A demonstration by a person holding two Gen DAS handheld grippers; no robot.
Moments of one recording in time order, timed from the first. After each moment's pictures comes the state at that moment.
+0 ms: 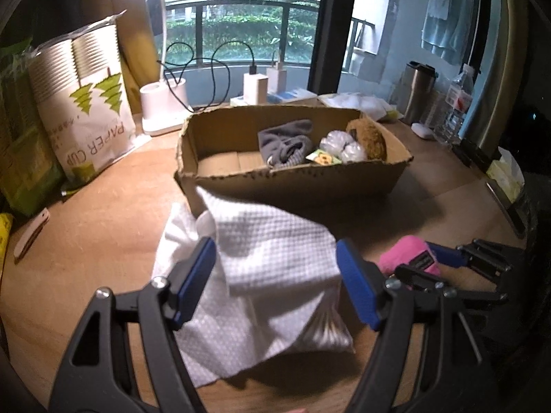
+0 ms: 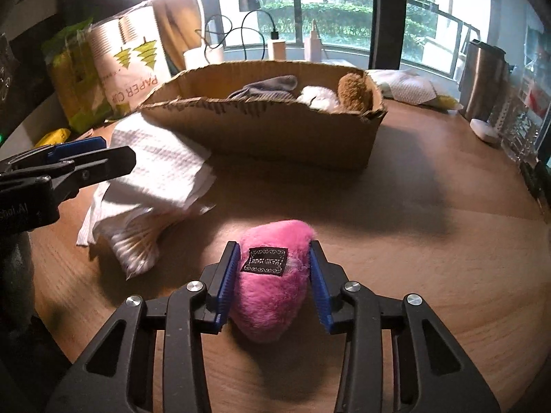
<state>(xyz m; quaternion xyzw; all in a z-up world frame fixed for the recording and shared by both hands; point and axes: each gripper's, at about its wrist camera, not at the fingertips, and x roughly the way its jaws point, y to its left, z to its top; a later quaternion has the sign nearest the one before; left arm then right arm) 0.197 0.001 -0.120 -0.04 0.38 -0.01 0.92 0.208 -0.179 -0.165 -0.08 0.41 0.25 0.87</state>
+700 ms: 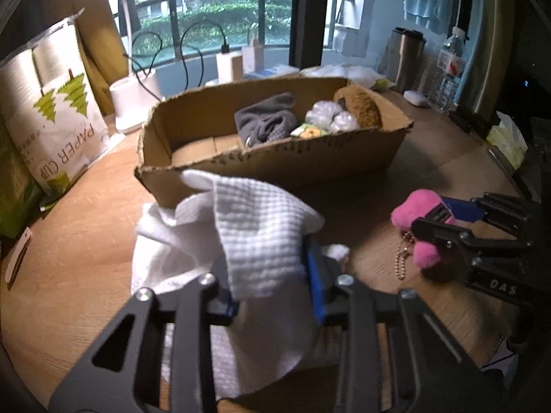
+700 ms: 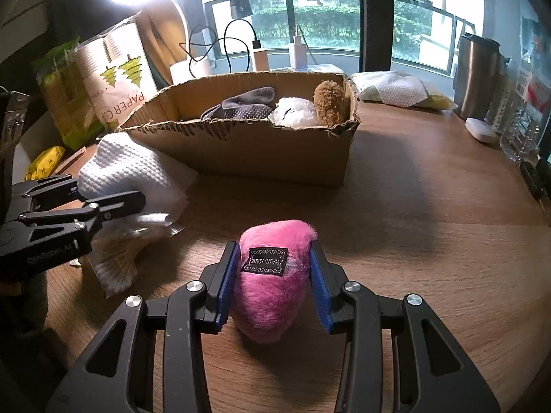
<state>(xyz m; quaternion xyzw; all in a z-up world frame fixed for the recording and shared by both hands) 0.214 -0.014 -0.140 0.00 0.40 -0.04 0.91 0.231 -0.198 -0.162 -0.06 0.40 0.25 0.88</state>
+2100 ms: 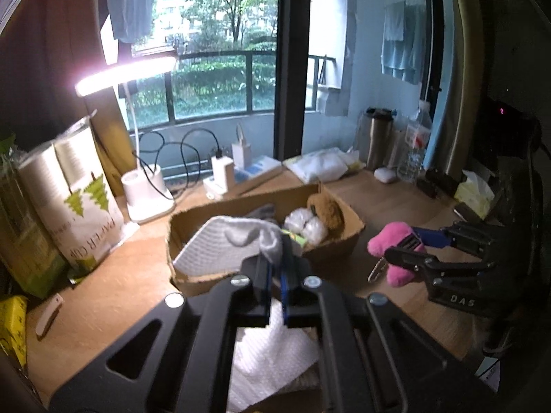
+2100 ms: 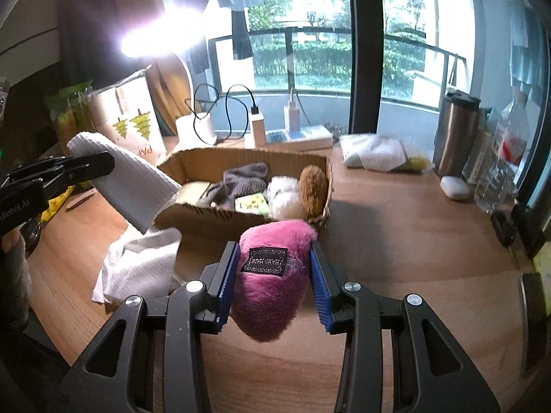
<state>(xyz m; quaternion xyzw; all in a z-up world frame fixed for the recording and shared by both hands) 0.195 -0.010 -0.032 0.00 0.28 -0.07 0.96 0.227 -0.211 -0.091 -0.06 0.32 0.25 0.91</state>
